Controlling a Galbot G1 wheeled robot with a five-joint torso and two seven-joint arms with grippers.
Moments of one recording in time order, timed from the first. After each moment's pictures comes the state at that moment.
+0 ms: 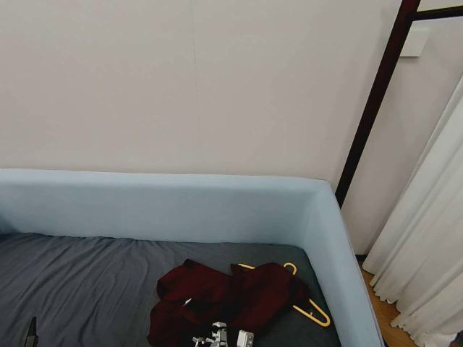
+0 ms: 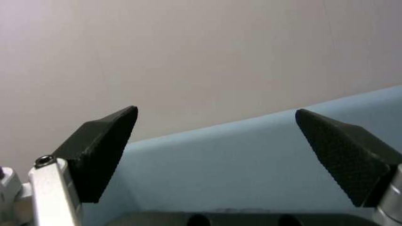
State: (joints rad) left arm 2.18 -1.34 -0.98 -2.14 -0.13 -0.74 -0.30; right arm -0.97 1.34 -0.36 1.31 1.15 -0.15 0.02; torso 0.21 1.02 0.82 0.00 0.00
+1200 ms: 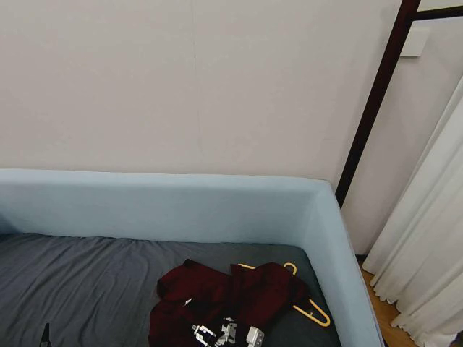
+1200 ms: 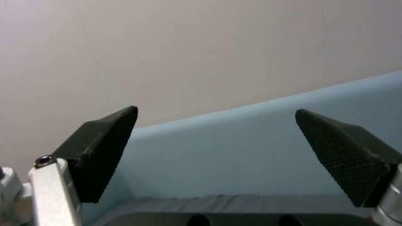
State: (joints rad) left arm 2.16 -1.35 -0.93 -2.10 -0.09 -0.74 -0.30; right arm -1.07 1.30 -0.25 1.46 1.34 -0.21 0.15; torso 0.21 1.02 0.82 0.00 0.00
